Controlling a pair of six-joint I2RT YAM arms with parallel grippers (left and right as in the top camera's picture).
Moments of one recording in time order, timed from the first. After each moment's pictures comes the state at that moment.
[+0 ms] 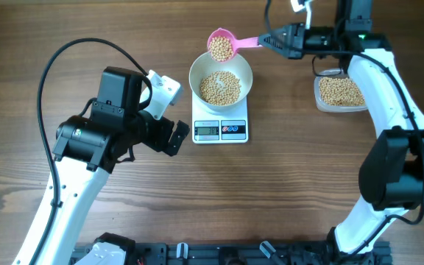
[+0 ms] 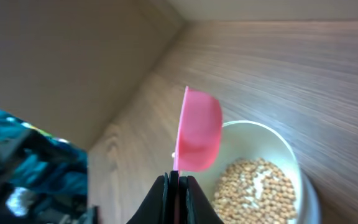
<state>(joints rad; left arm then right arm) -0.30 1.23 1.23 -1.01 0.22 0.20 0.04 1.94 1.59 -0.46 -1.14 0.02</state>
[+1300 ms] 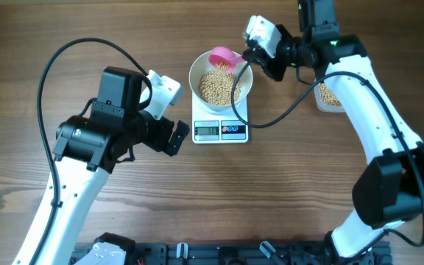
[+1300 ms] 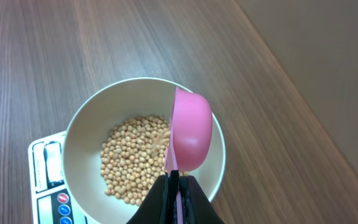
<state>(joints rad) -0.30 1.23 1.23 -1.01 0.22 0.20 0.21 1.83 1.59 -0.66 -0.64 -0.85</state>
